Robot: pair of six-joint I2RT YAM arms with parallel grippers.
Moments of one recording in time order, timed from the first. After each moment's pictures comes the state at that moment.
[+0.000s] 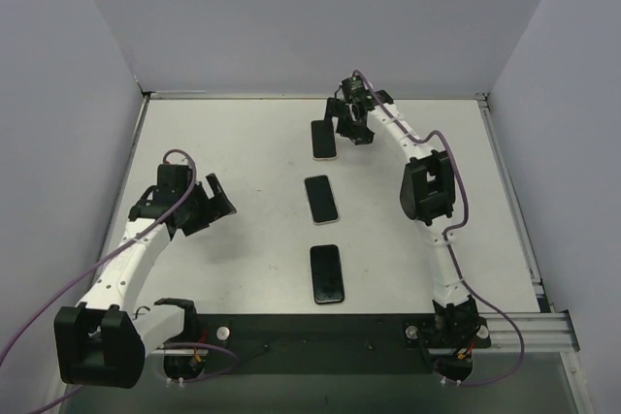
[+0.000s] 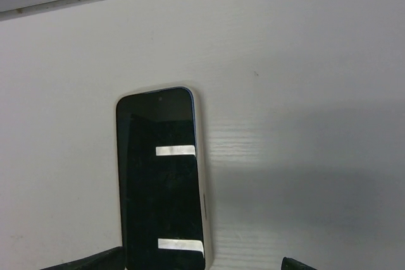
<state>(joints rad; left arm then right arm) -0.10 1.07 0.77 -0.62 0.14 -0.57 0.39 2.43 2.25 -0.83 0.04 0.48</state>
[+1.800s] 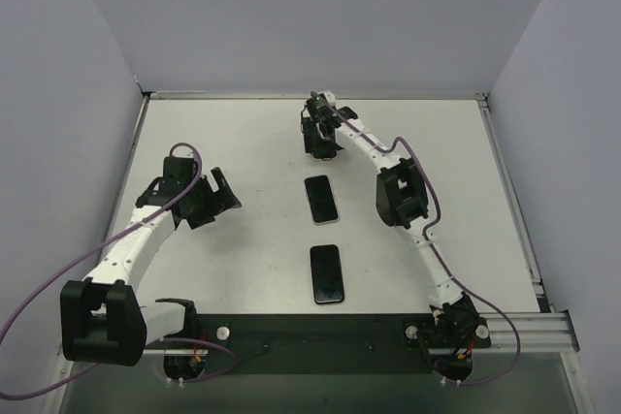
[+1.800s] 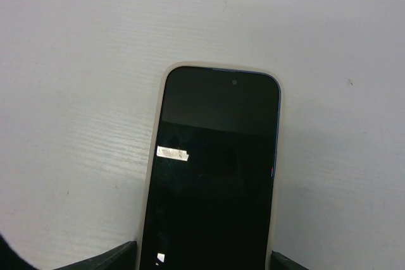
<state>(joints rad) -0.10 1.20 0.80 -0.55 0.17 -0.59 0.54 2.62 2.40 -0.79 0.25 0.29</state>
